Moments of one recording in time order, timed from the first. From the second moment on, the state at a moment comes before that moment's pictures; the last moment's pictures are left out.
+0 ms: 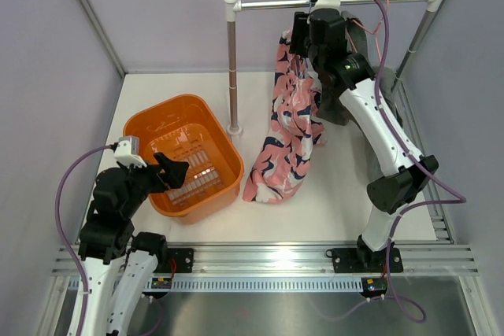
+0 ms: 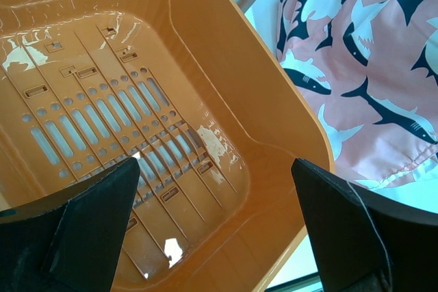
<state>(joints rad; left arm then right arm) -0.15 0.36 0.73 -0.67 0.16 -0.44 0.50 1.81 2.14 -0.55 0.39 0.20</state>
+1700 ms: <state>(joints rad) -0.20 0.34 0.73 -0.67 0.15 -0.44 0.53 1.84 2.22 -0.59 0.45 0.05</state>
